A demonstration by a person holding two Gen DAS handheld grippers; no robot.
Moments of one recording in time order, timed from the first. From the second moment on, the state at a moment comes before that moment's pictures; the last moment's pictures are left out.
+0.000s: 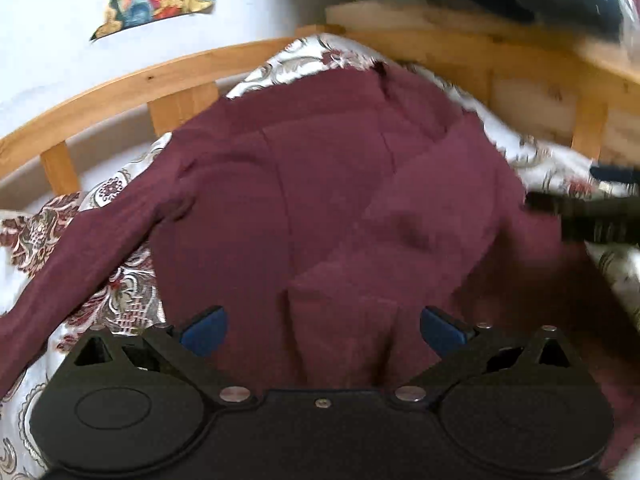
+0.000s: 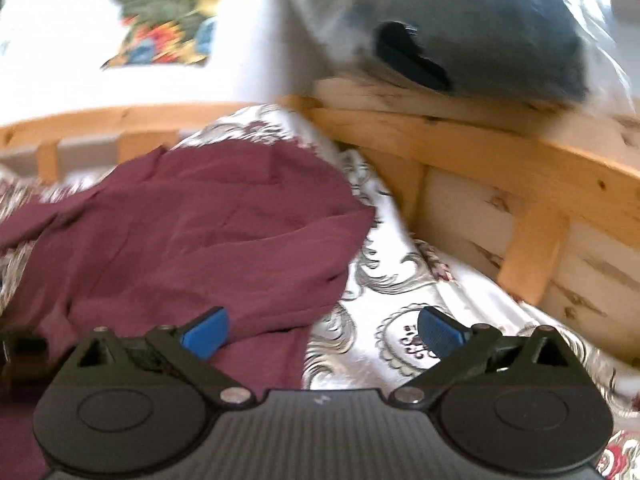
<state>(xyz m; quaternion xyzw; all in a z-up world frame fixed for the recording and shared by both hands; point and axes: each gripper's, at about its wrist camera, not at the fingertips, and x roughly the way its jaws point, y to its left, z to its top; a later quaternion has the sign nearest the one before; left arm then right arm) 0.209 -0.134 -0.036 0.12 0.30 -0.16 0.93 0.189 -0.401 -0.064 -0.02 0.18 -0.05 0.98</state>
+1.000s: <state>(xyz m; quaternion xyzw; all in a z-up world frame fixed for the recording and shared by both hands) 0.215 -0.151 -0.055 0.15 0.33 -0.11 0.93 0.204 -0.385 -0.087 -0.14 0.21 -0.10 0.96</state>
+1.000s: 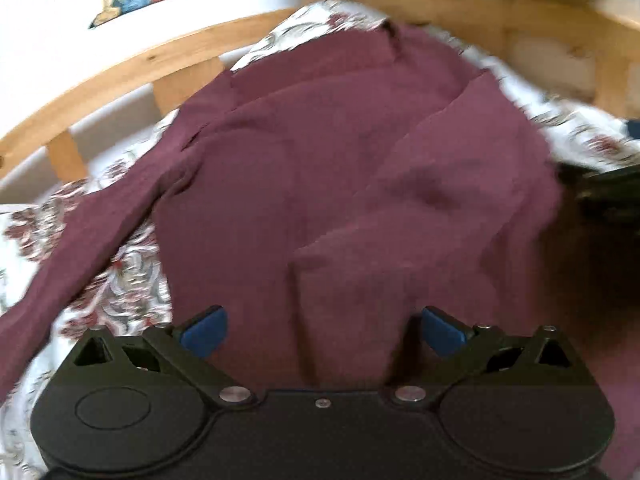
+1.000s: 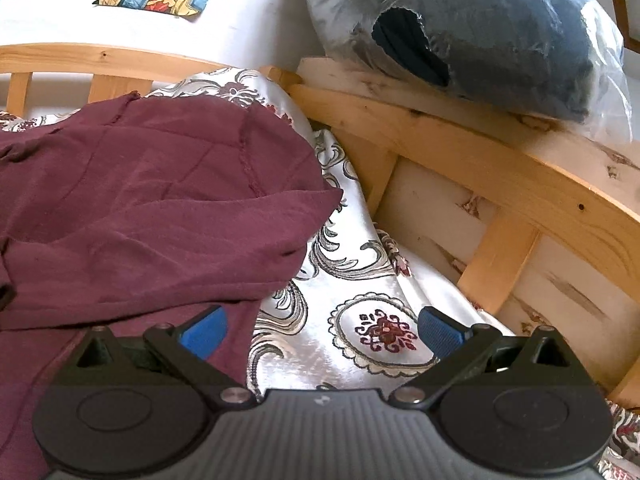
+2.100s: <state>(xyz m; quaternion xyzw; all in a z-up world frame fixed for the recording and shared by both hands) 0.230 -0.072 -0.050 0.03 0.40 0.02 0.92 0.240 -0.371 -0.095 -0.15 0.14 -0.14 0.97</state>
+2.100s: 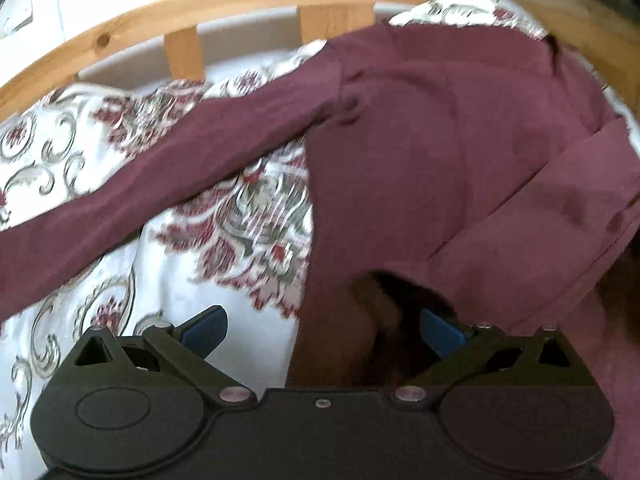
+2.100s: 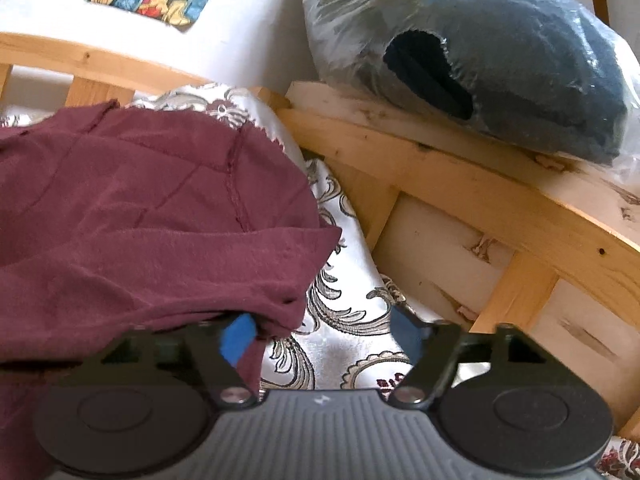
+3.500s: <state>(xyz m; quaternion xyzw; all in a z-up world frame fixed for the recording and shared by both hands) 0.239 -0.084 -0.058 0.01 0.43 -0.03 0.90 0.238 -0.394 -0.095 -0.15 0.22 -0.15 0.95</state>
